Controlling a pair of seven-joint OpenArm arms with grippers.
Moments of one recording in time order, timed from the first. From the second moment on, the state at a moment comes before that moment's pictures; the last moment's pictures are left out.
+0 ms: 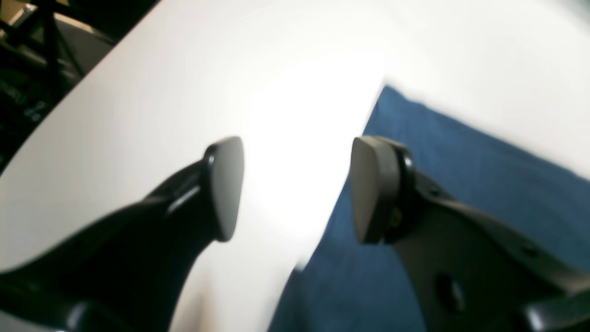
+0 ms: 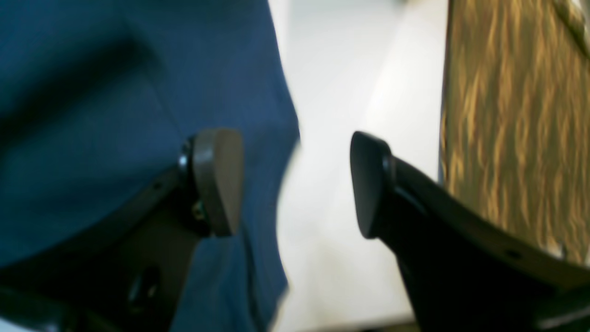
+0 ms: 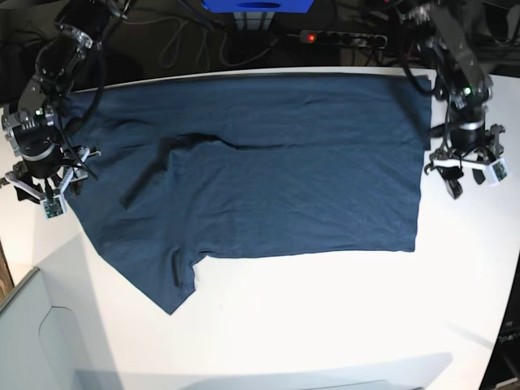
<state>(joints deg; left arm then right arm) 12.6 -7.4 -33.9 106.0 -17.9 -5.2 33.7 -4.7 6.1 31.9 113.4 -5.4 42.9 -55.4</state>
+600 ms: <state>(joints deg) -17.5 -16.0 -14.3 54.3 -16.0 -4.6 17.9 -3.8 6.3 30.4 113.4 -6.0 42.9 -56.0</state>
